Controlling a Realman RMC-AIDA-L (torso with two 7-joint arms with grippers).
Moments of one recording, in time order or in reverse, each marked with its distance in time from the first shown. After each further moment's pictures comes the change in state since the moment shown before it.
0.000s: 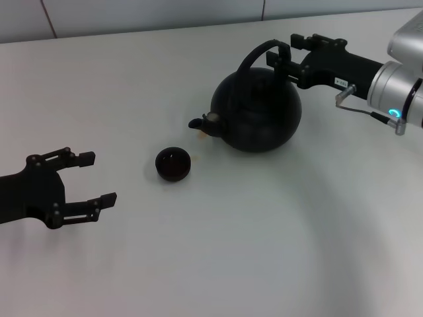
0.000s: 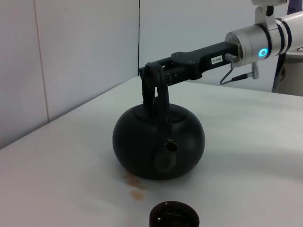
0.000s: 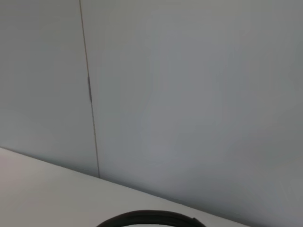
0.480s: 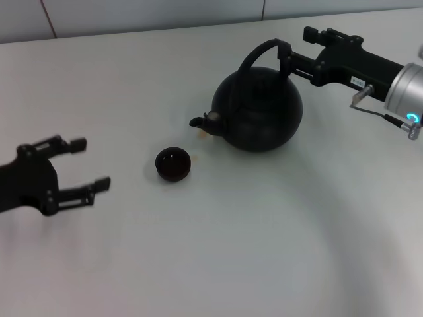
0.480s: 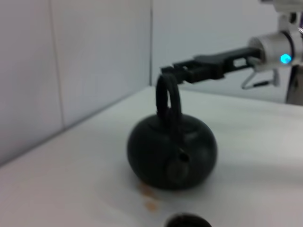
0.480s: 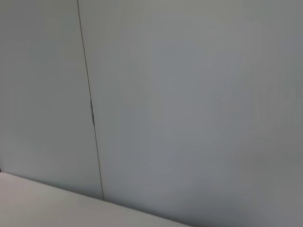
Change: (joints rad) left arm 0.003 -0.020 -0.079 -0.001 -0.008 0.010 0.019; right arm -0.067 0.006 0.034 -0.050 0.041 -0.093 -0.006
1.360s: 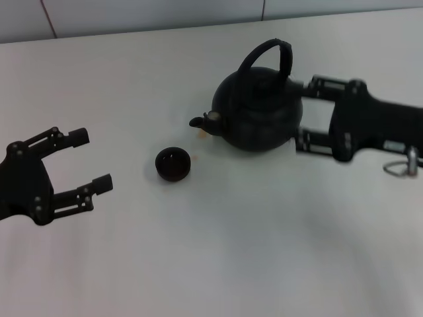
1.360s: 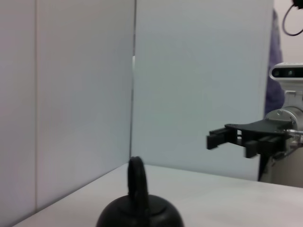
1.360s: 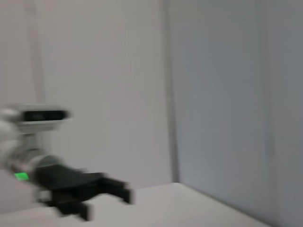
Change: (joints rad) left arm 0.014 -0.026 -0.146 -0.044 -0.045 0.239 0.074; right arm -0.038 -0.018 0.259 -0.038 -0.296 -0.731 -0.018
